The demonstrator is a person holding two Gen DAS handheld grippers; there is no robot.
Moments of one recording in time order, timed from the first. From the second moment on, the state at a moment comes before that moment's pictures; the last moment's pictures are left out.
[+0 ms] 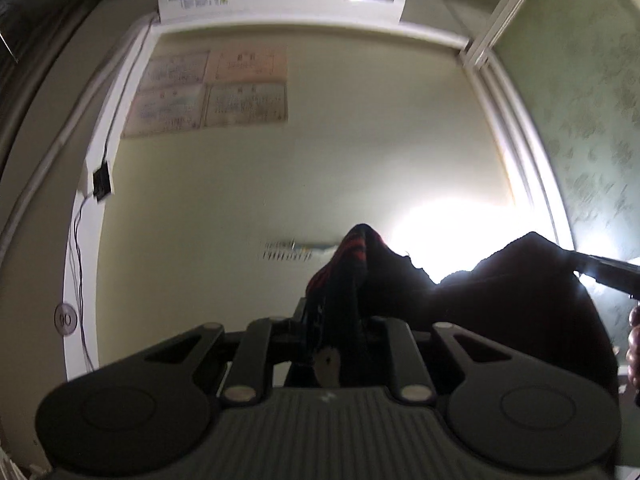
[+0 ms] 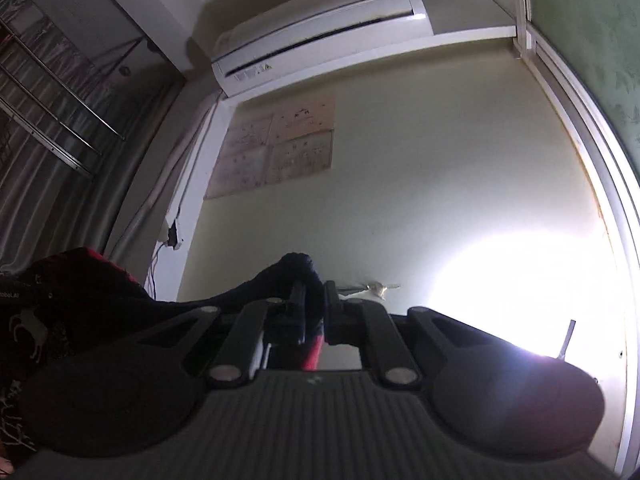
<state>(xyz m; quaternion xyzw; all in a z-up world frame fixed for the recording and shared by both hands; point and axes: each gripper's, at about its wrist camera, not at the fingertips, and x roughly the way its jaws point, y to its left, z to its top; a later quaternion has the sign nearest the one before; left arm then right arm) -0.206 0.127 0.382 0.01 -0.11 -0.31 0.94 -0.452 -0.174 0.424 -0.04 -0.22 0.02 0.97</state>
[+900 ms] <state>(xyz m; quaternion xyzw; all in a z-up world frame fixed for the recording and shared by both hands) 0.043 0.070 0.014 0.04 0.38 -0.21 0.90 -0.213 -0.177 0.058 -0.09 0.33 0.10 0.93</state>
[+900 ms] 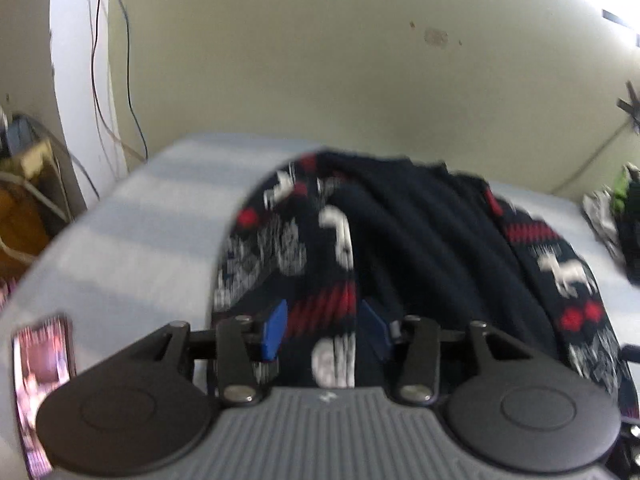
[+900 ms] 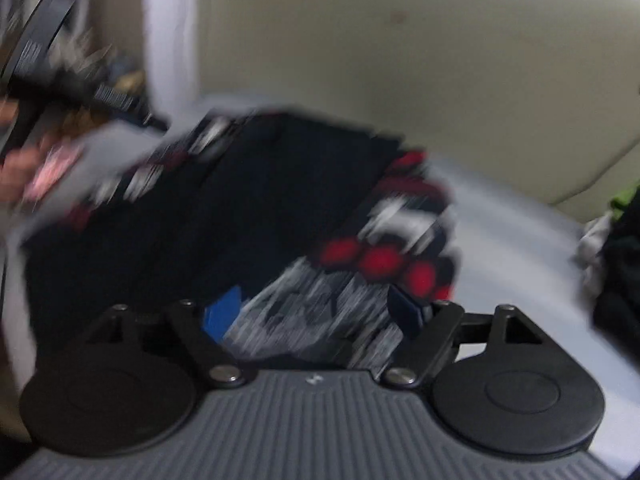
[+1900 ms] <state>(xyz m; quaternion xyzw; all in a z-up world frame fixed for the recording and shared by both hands) -0.043 0.137 0.004 0.00 0.43 -0.20 0.88 -0.198 -0.269 0.063 0.15 0.37 0.13 0.91</state>
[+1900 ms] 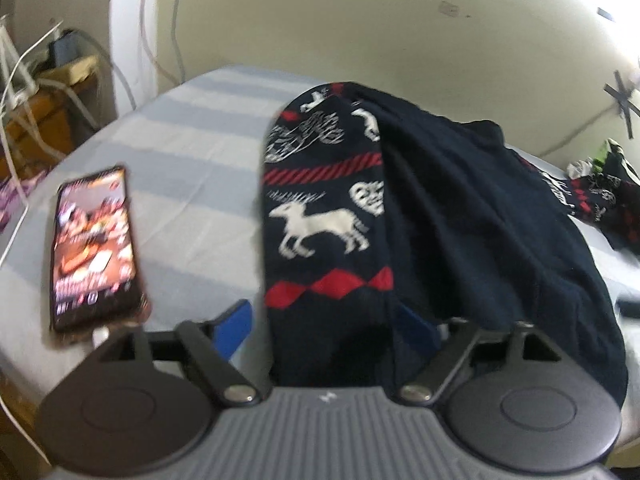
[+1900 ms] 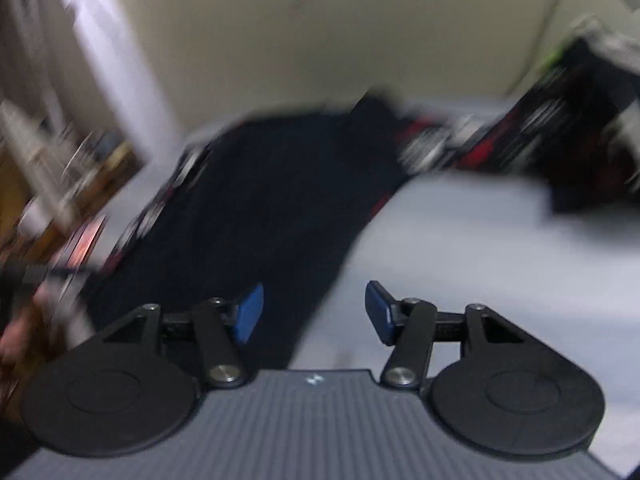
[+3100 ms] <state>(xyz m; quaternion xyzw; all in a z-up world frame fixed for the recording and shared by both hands) -0.015 0.166 0.001 -0.05 0.48 -0.18 0.86 -0.172 -0.225 0.103 0.01 0.27 0.15 0.95</state>
